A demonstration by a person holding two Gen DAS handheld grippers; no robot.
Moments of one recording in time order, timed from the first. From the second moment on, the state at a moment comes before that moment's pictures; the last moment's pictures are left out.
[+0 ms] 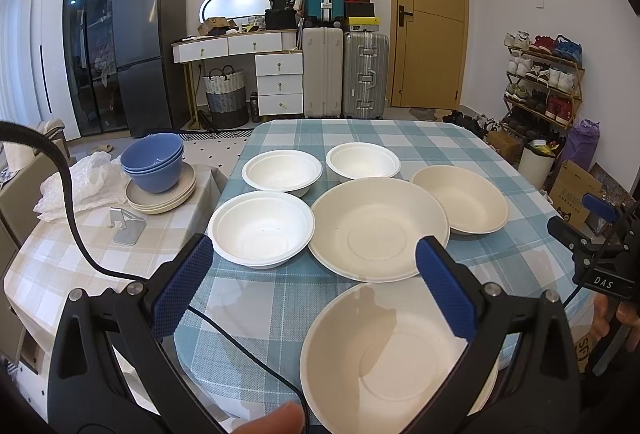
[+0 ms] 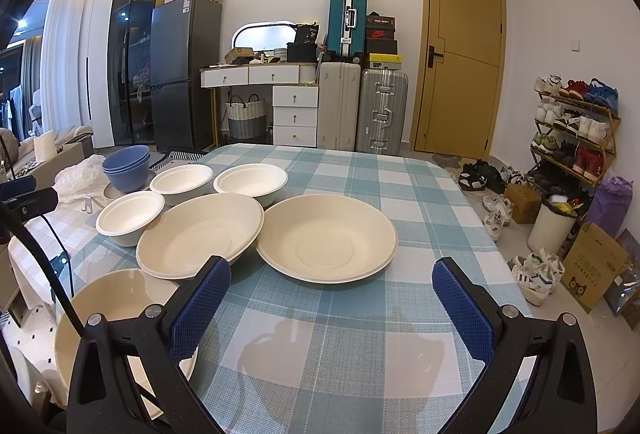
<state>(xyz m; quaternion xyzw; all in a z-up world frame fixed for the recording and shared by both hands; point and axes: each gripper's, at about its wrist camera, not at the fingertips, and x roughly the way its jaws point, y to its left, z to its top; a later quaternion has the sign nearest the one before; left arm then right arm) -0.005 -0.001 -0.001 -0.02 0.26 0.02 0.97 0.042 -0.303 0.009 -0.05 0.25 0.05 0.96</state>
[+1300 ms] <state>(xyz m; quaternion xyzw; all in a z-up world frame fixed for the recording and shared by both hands) -0.006 -0.002 -0.002 -0.01 0.26 0.02 0.96 0.039 -0.306 0.020 -0.06 0.25 0.05 0.97</state>
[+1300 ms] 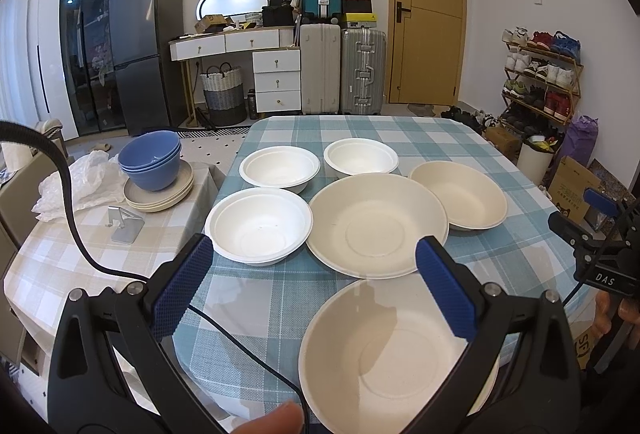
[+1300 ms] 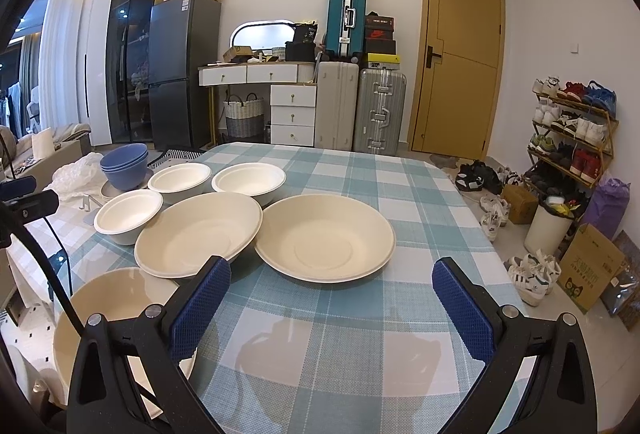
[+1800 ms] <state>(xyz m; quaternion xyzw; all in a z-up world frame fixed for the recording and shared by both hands) -0.001 -0.002 -0.012 -0.01 0.28 0.02 0.96 0.046 -0.305 0.013 -0.05 0.27 0.08 0.96</state>
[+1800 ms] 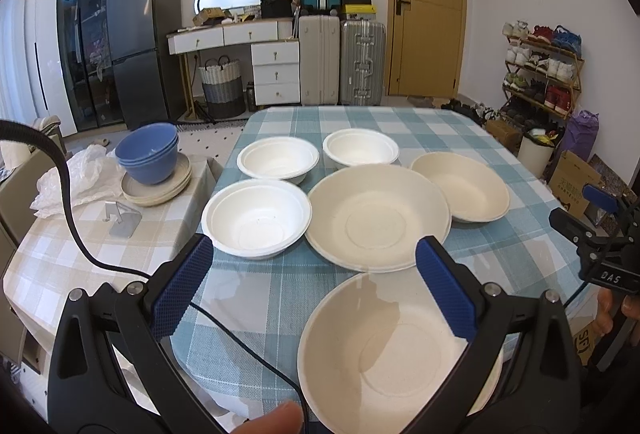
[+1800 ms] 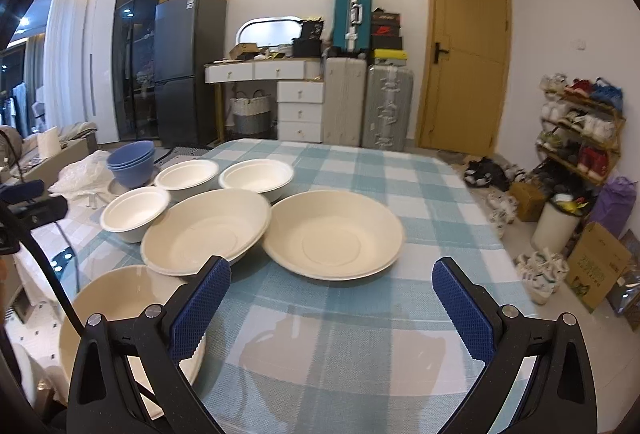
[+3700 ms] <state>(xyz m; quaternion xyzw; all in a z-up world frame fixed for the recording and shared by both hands) 0.050 0.016 -0.126 -0.04 0.45 -0.07 0.89 0.073 -0.233 -0.076 -0.06 0.48 0.28 0.83</state>
